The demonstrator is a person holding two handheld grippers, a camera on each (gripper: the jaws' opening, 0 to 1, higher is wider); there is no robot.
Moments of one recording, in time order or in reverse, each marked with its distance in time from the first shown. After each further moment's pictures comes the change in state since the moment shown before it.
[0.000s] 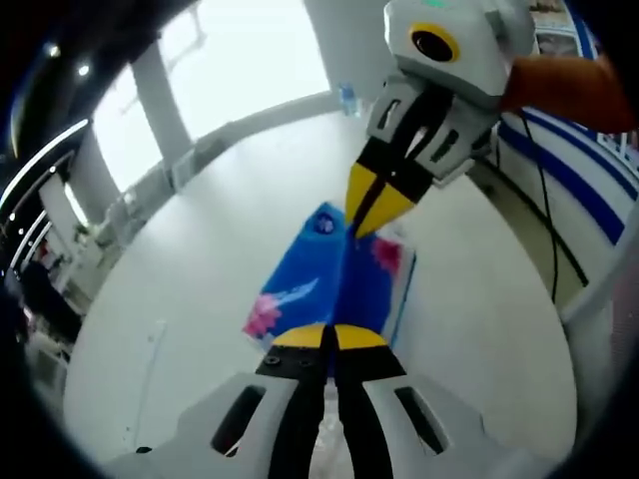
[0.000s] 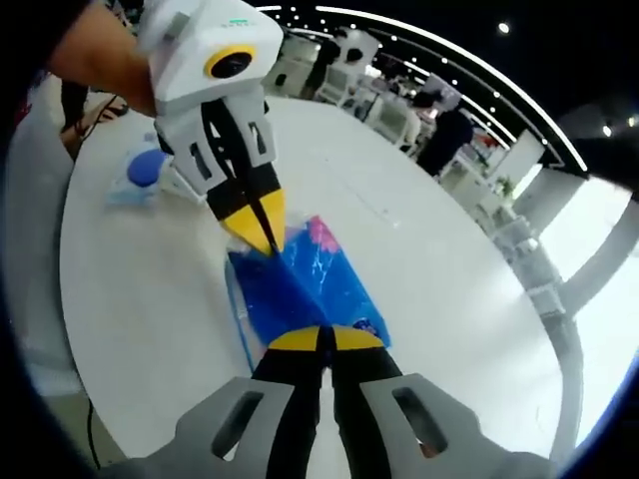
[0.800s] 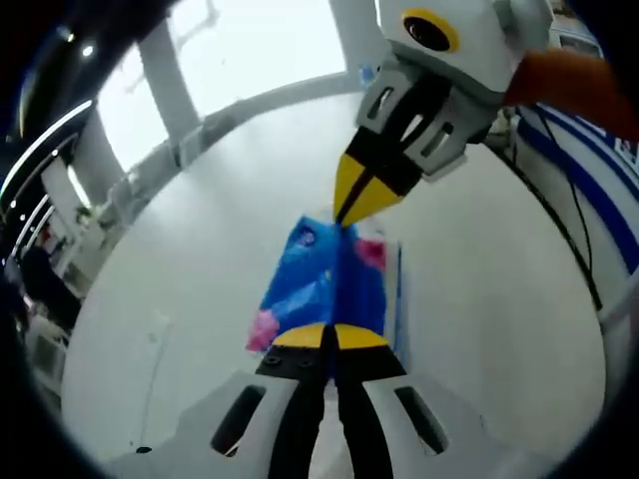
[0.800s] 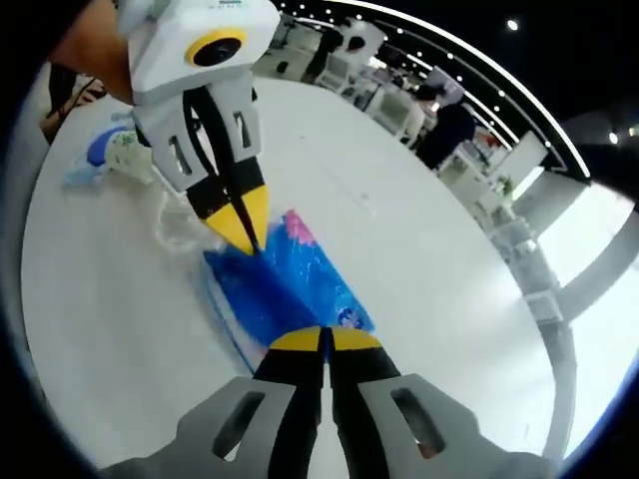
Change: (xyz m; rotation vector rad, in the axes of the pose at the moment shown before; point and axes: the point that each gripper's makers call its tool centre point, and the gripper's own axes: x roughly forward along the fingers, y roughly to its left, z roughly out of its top) left arm 0.047 0.053 -0.021 -0.033 0.082 0.014; right arm 0.066 -0.053 -0.017 -0.016 0.042 0.003
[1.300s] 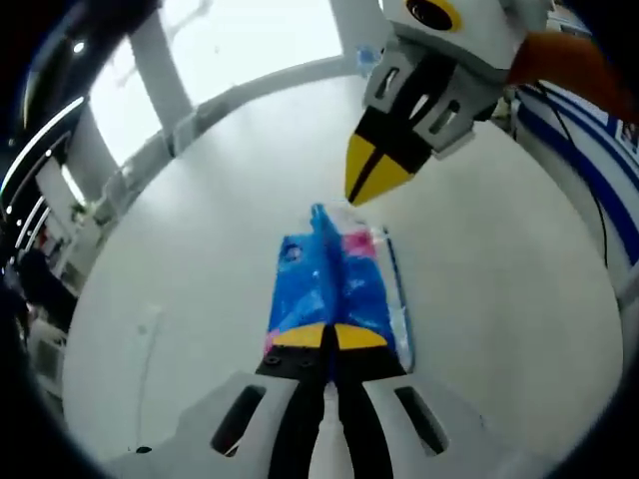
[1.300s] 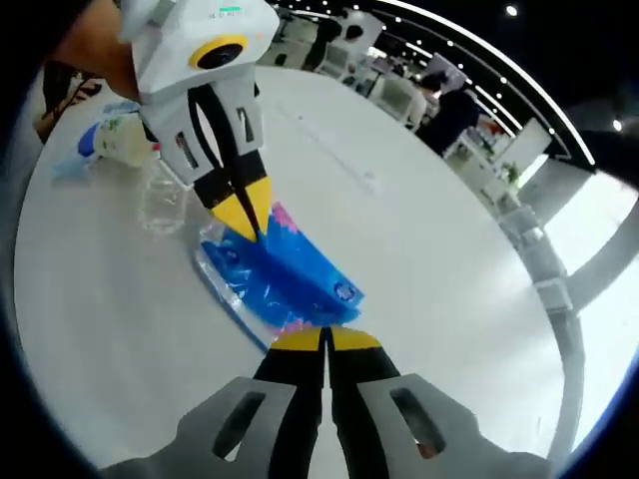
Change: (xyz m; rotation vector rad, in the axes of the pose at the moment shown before) left arm 0.024 0.010 -0.028 0.034 0.060 -0.016; right arm 0.019 0.006 -0.021 0.026 0.033 0.026
